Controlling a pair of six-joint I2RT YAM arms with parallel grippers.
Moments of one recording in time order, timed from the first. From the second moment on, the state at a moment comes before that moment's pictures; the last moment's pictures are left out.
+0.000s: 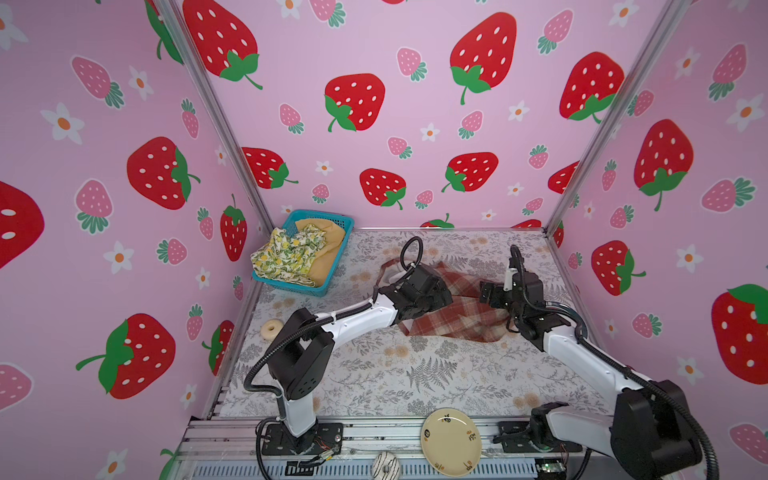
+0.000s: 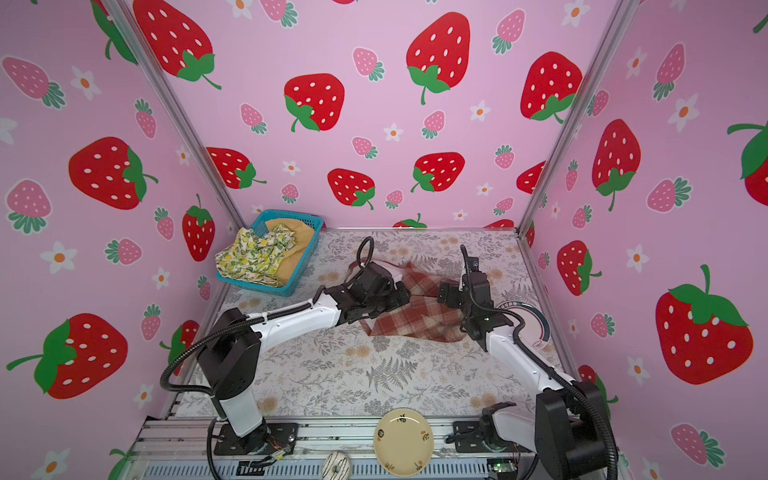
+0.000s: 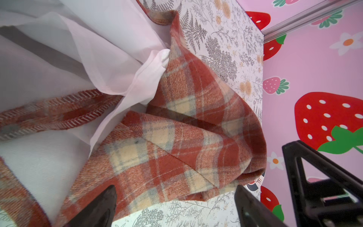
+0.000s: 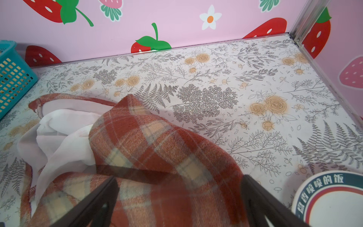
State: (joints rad) left arm -0.82 1.83 1.33 -0.26 -0.02 -1.06; right arm 0.36 1.21 0.68 0.01 0.15 0.24
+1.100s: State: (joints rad) left arm -0.78 2.08 1.48 -0.37 -0.12 -1.27; right arm 0.36 1.14 0.61 0.03 0.09 0.29
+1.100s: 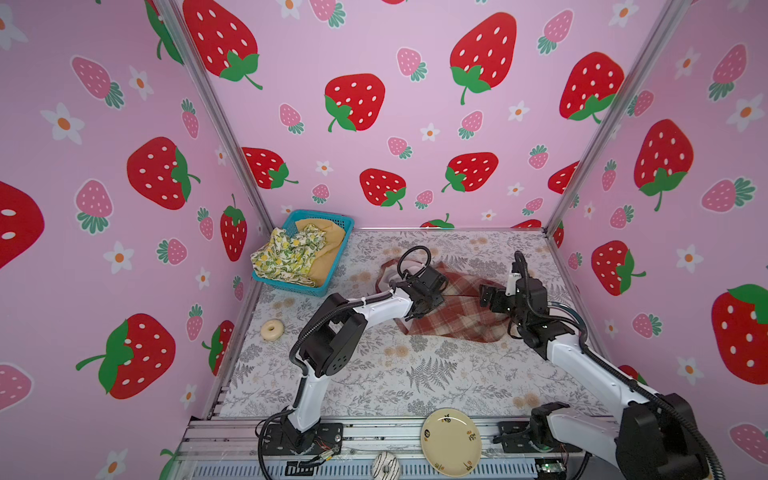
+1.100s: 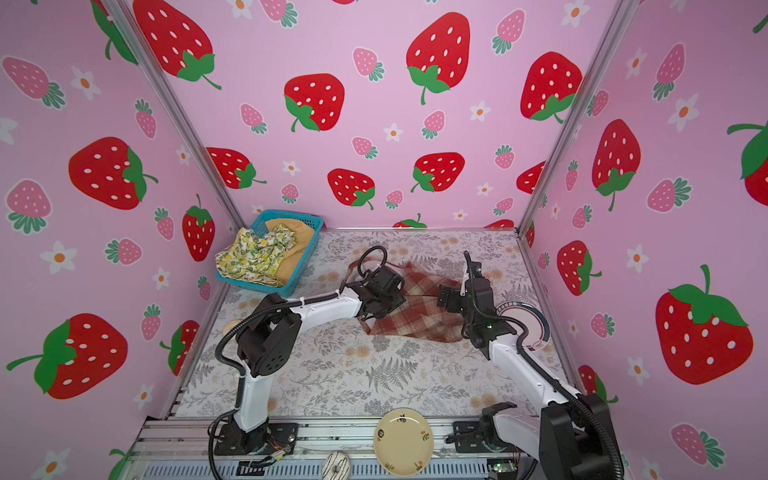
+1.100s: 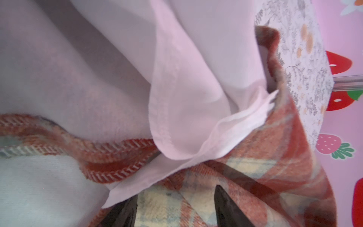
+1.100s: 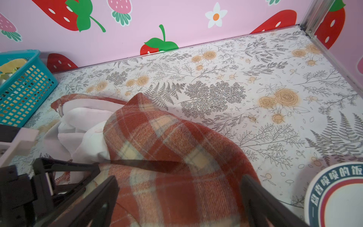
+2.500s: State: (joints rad) left arm -0.77 2.25 1.69 -0.48 -0.09 -1.27; right arm 0.36 1.07 0.53 0.09 0.01 0.36
